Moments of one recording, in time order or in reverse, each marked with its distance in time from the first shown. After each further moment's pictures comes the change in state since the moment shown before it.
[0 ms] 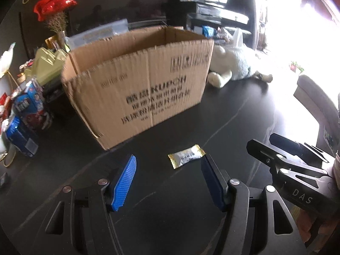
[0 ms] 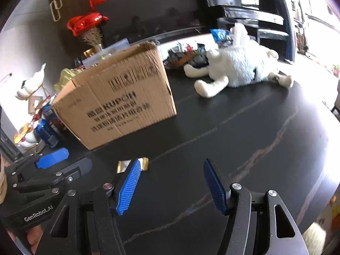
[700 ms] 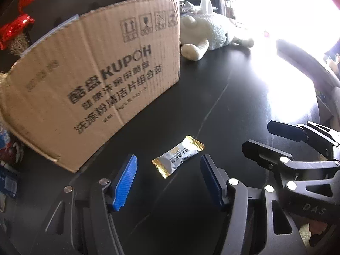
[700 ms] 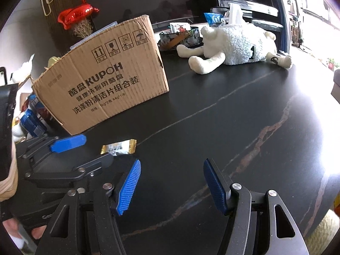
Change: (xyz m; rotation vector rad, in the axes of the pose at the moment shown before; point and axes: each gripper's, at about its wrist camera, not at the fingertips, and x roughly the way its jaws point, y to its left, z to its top) left arm 0.065 -0.015 -0.002 0.247 0.061 -0.095; right arm 0.032 -0.001 -0.023 0.011 0.052 -0.055
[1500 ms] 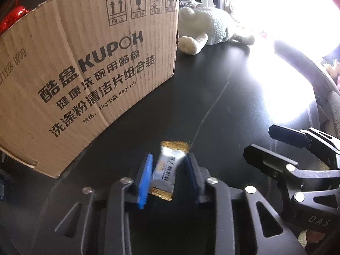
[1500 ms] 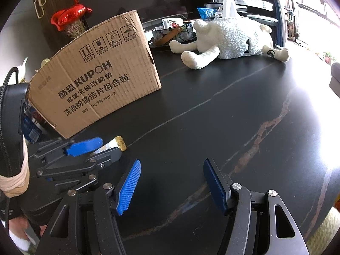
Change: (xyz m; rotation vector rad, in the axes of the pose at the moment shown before) left arm 0.021 0.003 0.003 -0.033 0.031 -0.054; right arm 0.009 -0.007 0.002 0.031 0.016 -0.013
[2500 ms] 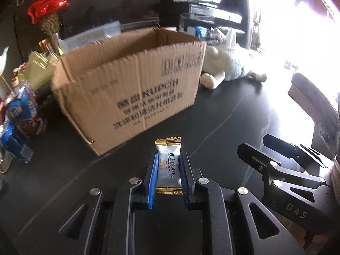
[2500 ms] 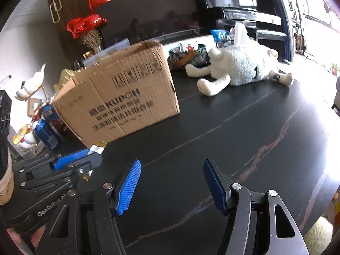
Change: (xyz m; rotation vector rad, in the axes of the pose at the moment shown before) left arm -0.098 0.001 -0.003 -0.198 -0.121 0.119; right arm -0.049 0.017 0.018 -0.053 -0.101 0.075
